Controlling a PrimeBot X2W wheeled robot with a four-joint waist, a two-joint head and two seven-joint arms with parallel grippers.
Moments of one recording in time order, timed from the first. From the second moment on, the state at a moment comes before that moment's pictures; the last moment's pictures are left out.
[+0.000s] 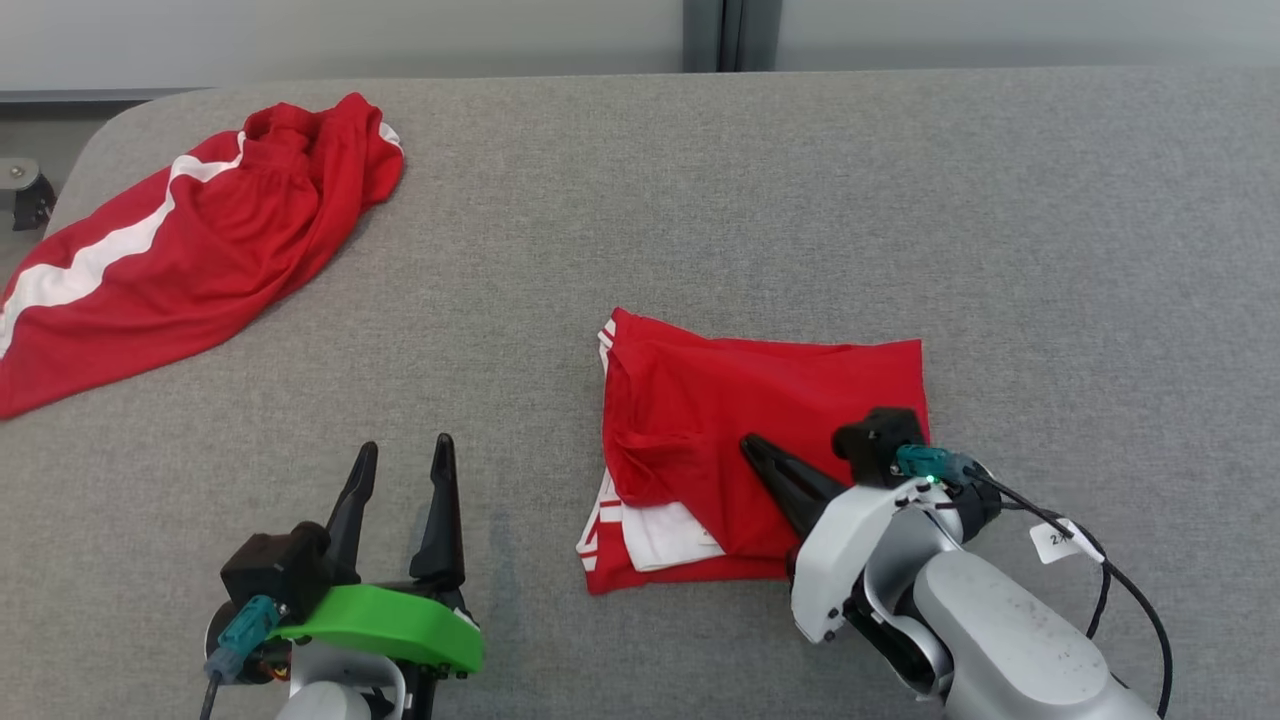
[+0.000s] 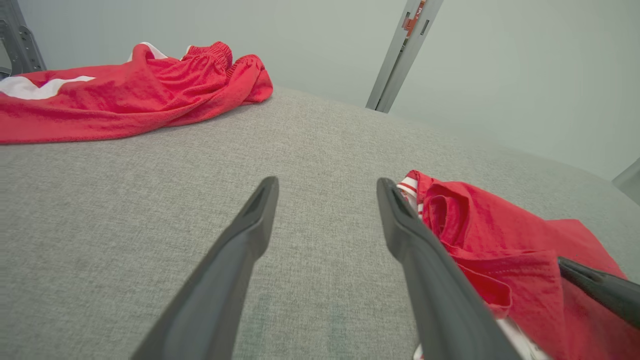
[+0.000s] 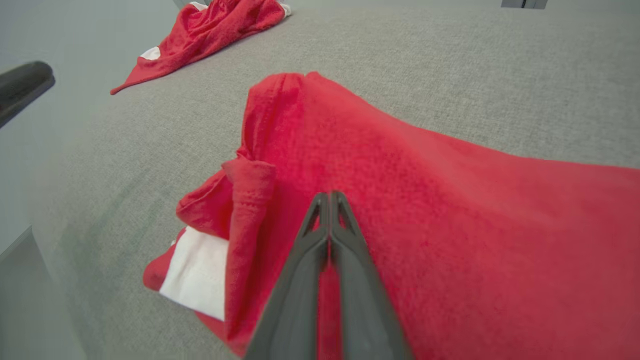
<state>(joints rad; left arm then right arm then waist) -0.11 0.18 -0.36 0.16 -0.57 0.11 -0.24 -0.41 -0.17 0.61 0.46 0.48 0.13 -0.03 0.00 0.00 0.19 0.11</state>
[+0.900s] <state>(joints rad) -0.09 0.20 -0.35 0.16 -0.59 0.12 -0.24 -0.54 -0.07 0.82 0.65 0.61 0.13 -0.24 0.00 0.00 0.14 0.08</state>
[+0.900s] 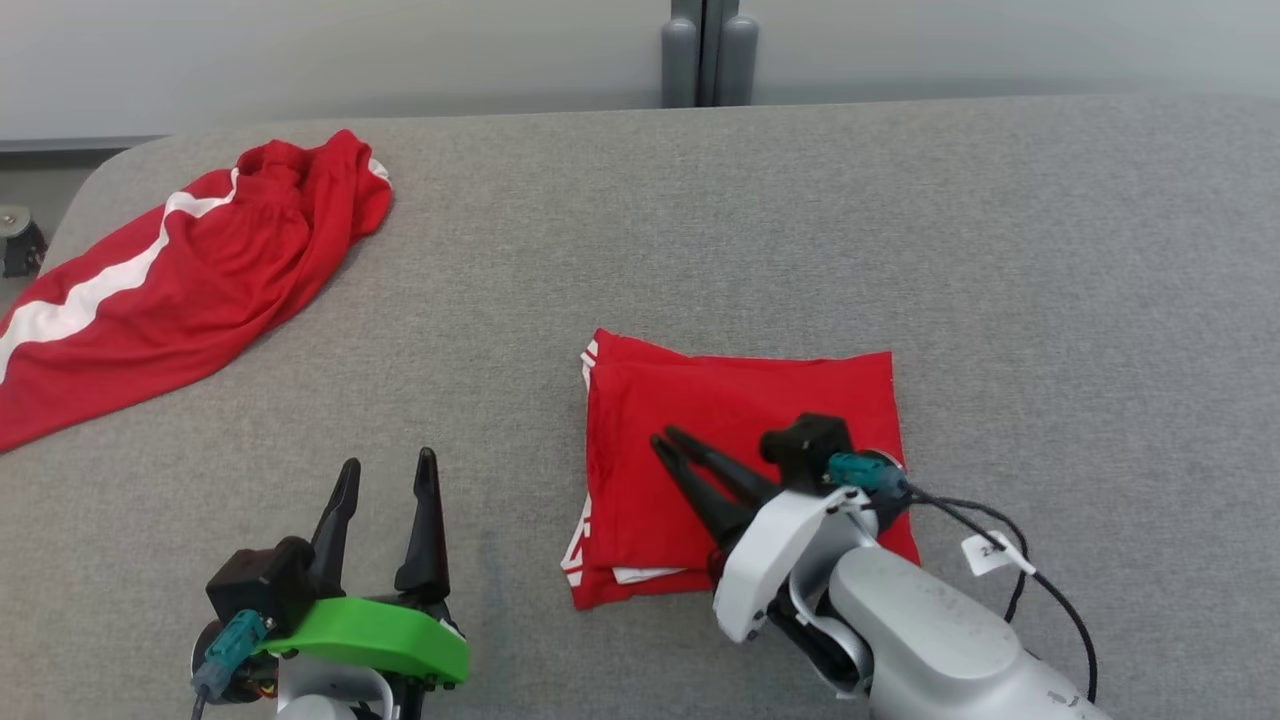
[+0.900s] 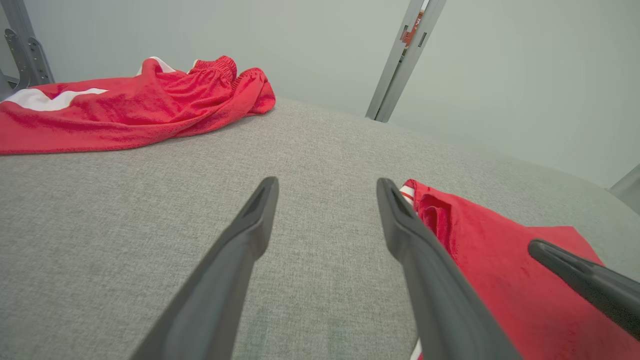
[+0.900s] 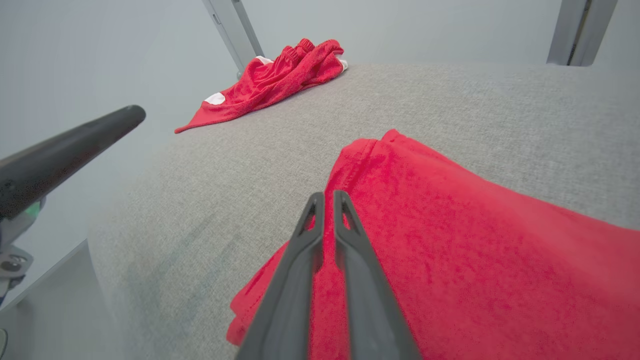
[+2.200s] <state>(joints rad) 0.05 0.10 -0.16 0.15 -0.41 0.07 -0.26 -0.11 -0.05 0.09 0.25 0.23 0.13 -0.26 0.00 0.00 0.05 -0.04</state>
